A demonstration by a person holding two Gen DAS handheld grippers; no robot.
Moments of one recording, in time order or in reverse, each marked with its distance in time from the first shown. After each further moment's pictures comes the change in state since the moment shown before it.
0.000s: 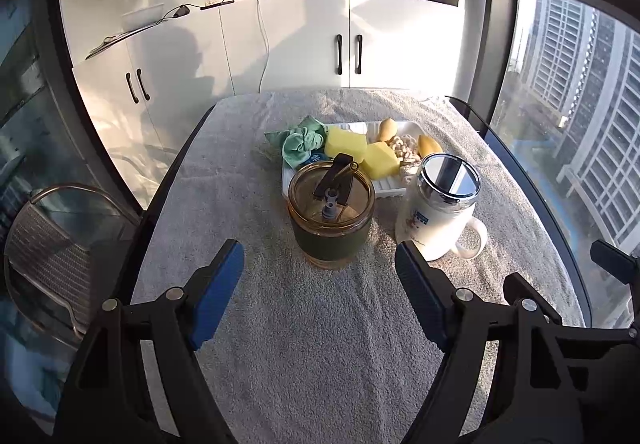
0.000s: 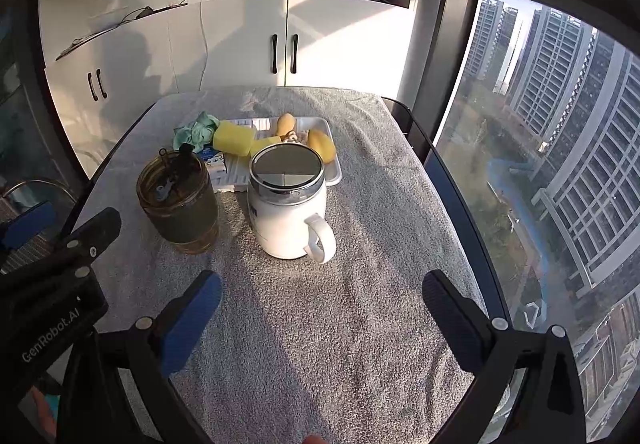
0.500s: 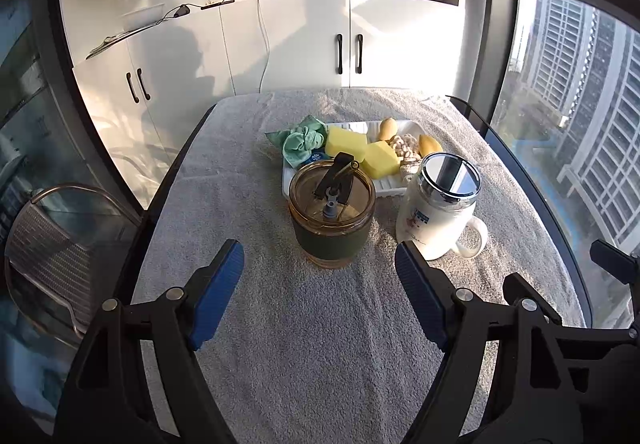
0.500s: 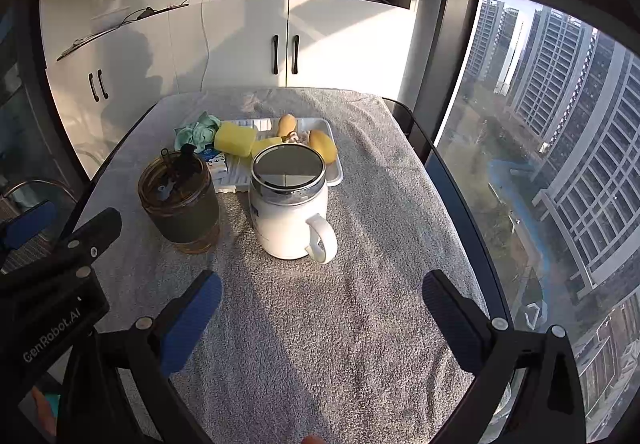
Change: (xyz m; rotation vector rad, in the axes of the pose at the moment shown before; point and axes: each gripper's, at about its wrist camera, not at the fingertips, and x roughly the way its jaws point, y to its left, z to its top) left arm -0.001 -0.001 -0.003 0.000 0.000 0.007; right arm 0.000 -0.001 -0.001 -0.004 -0.002 0.008
